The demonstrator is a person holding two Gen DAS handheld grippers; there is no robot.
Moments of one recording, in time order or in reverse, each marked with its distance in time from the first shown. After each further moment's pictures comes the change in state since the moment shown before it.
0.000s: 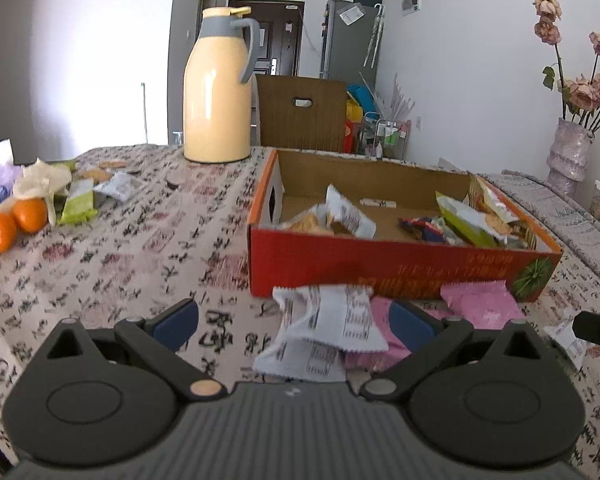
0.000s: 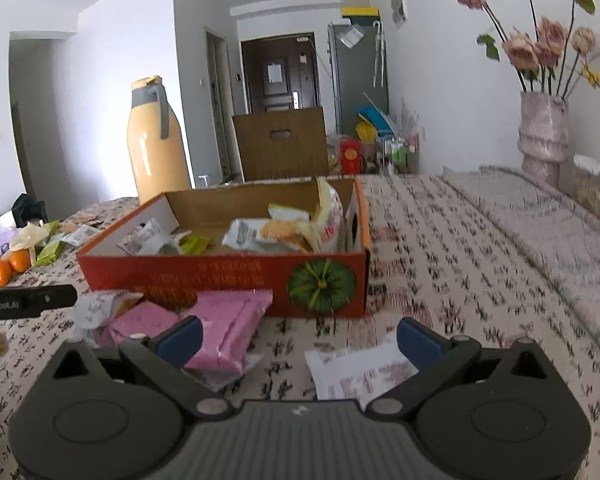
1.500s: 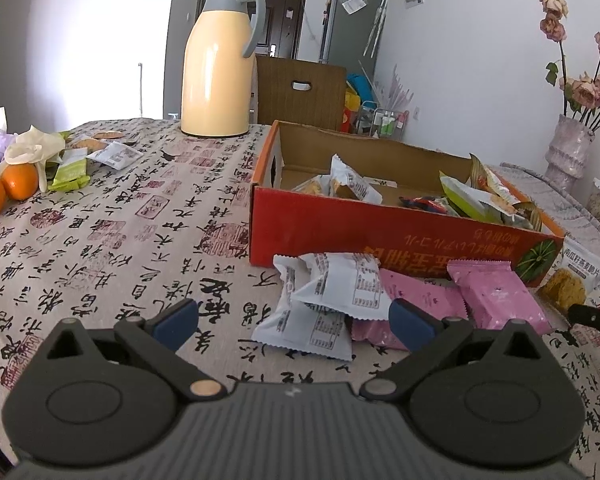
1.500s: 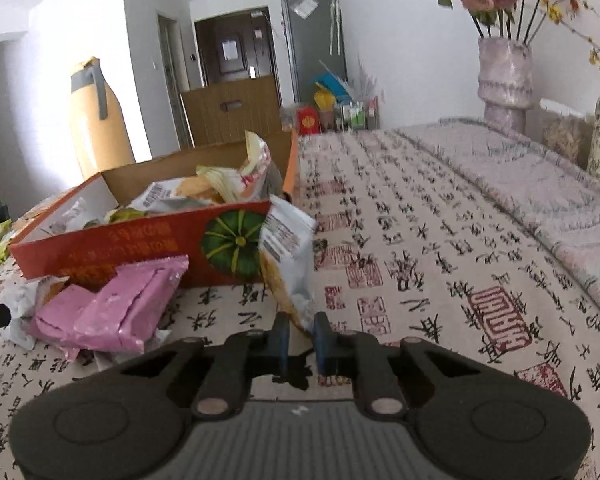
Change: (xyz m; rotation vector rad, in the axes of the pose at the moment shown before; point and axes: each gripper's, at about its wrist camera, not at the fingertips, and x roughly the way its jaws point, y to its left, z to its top) left arm 0.012 0.010 -0.016 -0.039 0.039 -0.031; right arm 0.037 -0.040 -0.019 0.079 0.063 -0.092
